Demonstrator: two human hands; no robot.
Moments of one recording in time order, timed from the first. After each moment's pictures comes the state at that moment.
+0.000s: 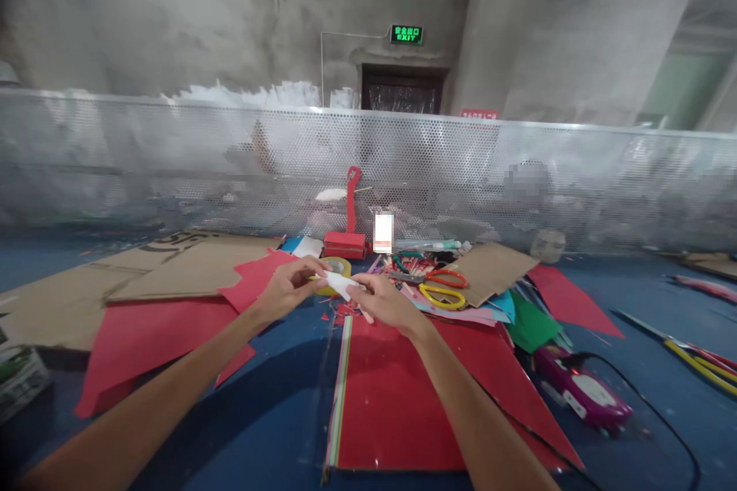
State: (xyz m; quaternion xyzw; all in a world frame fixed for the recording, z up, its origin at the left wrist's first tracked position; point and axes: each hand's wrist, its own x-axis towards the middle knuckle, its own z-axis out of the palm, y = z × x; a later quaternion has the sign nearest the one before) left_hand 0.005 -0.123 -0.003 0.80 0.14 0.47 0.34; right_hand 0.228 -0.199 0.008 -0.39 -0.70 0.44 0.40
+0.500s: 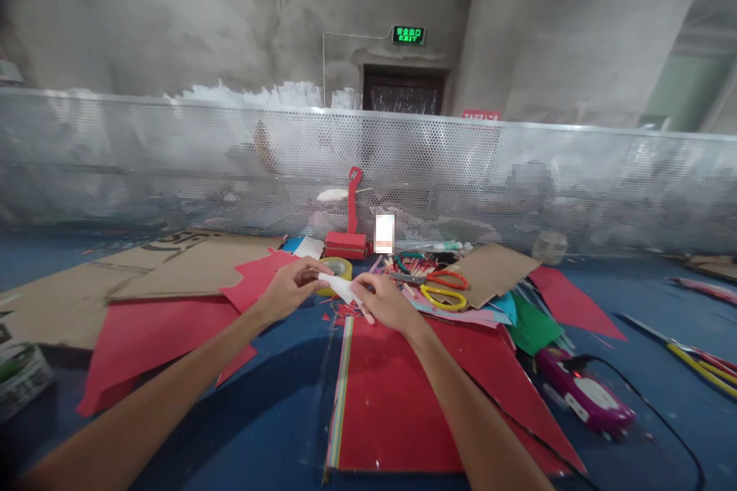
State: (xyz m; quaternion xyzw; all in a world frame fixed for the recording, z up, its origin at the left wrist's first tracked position) left_hand 0.005 -0.121 -0.006 0.79 0.23 0.45 0.34; right_hand 0.231 -0.193 0.002 -0.45 -0.74 0.32 0.38
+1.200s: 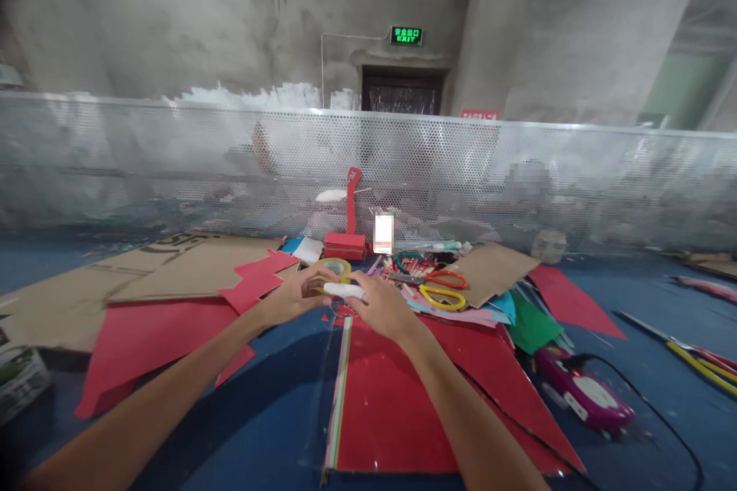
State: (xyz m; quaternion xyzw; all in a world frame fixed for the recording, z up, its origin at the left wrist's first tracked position) left_hand 0.005 -0.125 -0.009 0.82 0.17 0.34 0.42; right_hand 0.225 -0.199 0.002 -0.52 -0.79 0.04 0.30
